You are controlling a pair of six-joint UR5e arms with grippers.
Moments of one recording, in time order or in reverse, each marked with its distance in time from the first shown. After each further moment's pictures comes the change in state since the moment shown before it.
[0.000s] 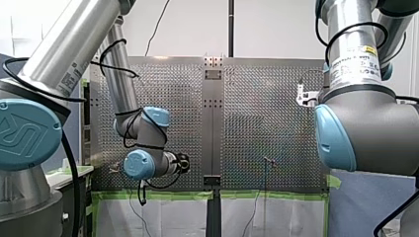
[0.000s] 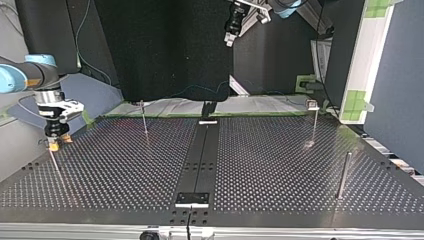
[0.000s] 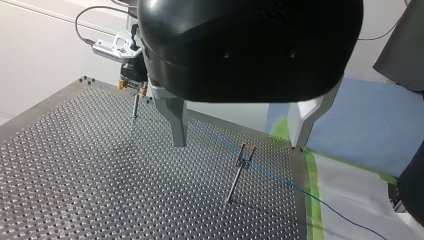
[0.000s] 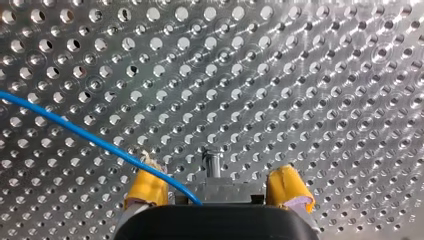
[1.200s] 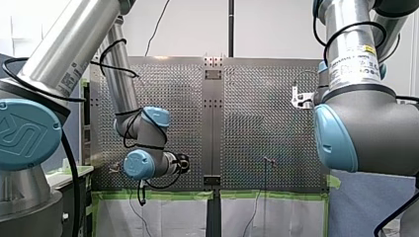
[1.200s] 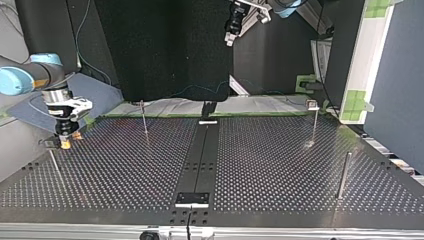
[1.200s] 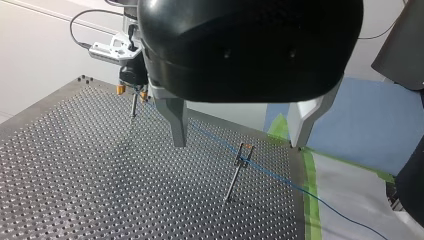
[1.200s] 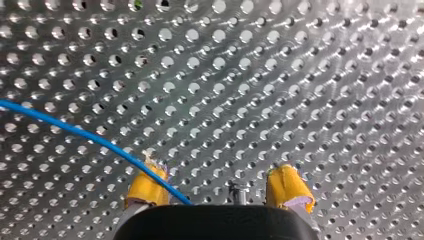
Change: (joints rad) left arm -0.003 0.000 0.000 -0.005 -0.006 0.002; right arm 0.033 0.000 0.000 0.076 -0.003 -0.060
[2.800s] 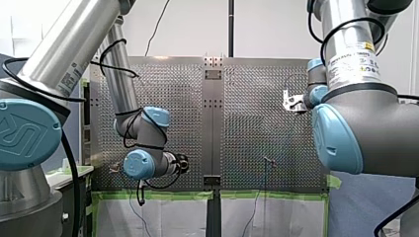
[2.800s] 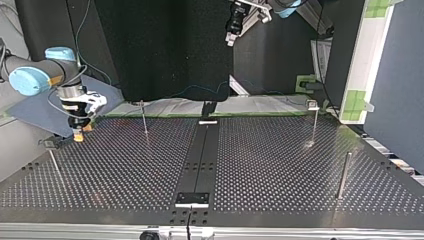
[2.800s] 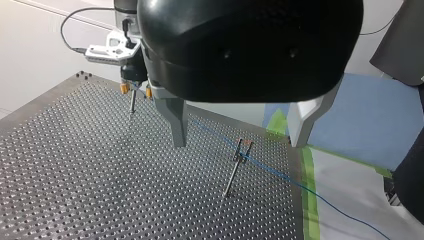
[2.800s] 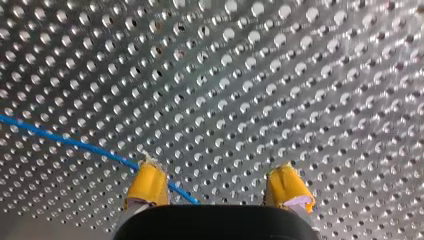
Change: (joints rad) left arm 0.000 0.000 0.000 -0.006 -0.012 0.002; right arm 0.085 -0.030 0.039 0.110 0.174 -0.094
